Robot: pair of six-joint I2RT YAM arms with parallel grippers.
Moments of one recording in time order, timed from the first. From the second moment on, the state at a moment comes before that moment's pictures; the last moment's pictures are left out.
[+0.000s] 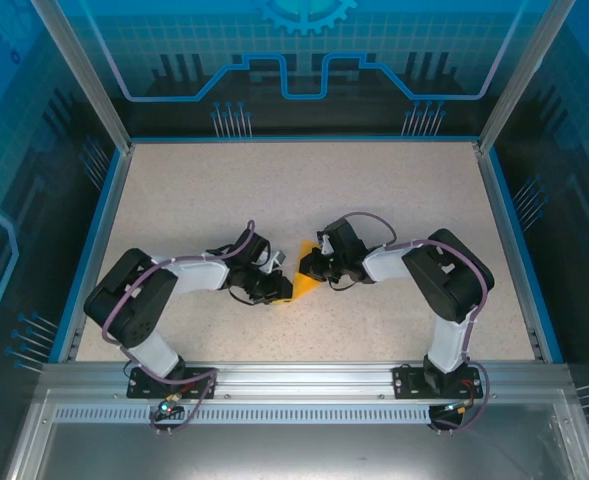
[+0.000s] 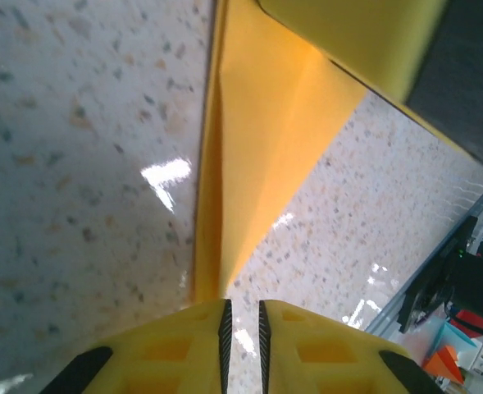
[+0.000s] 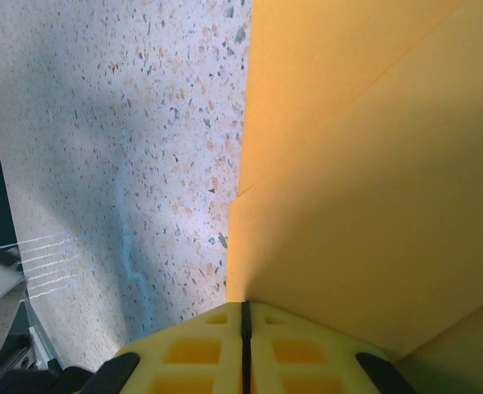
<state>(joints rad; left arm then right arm) -0.54 1.63 0.71 -0.19 0.65 -0.71 0.61 1.86 0.81 0.19 -0.44 0.92</state>
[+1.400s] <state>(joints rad) -0.56 1.72 0.73 -0.12 0.62 -0.72 0.61 1.86 0.81 0.19 -0.44 0.92</state>
